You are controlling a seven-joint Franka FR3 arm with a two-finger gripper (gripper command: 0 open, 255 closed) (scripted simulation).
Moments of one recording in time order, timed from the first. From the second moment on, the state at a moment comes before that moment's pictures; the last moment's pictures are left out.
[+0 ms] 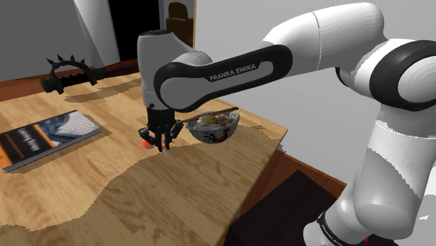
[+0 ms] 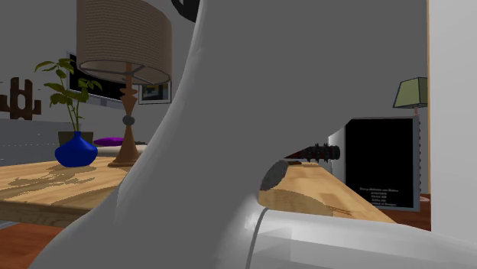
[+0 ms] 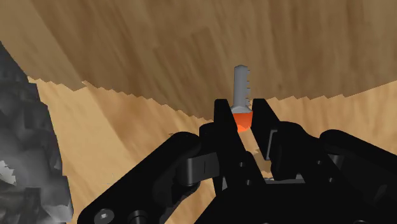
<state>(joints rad) 0.21 0.28 0.50 -1.73 -0.15 1.99 0.82</state>
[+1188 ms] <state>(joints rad) 0.21 0.25 0.52 -1.60 -0.12 1.83 0.81</state>
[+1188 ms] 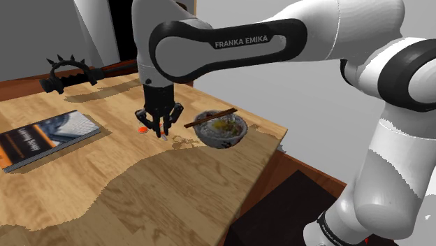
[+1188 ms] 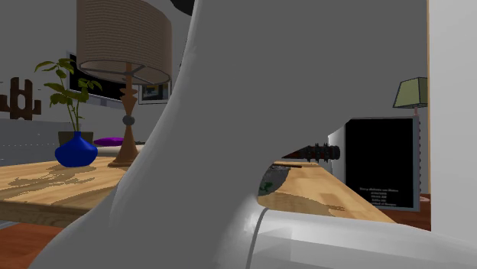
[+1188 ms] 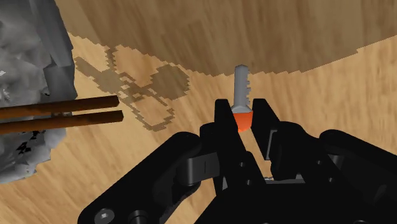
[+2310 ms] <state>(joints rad) 0.24 0.28 0.52 -1.33 -0.14 1.58 0.81</state>
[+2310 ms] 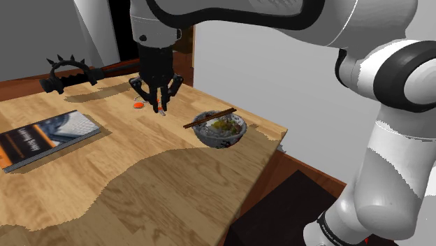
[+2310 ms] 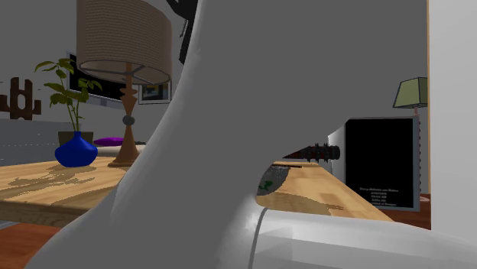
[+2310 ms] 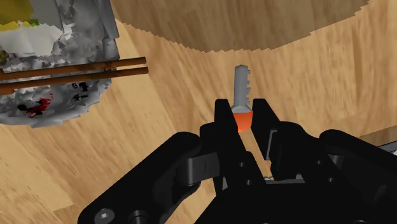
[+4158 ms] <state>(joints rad) 0.06 -0.34 0.36 -2.10 0.12 1.78 0.44</state>
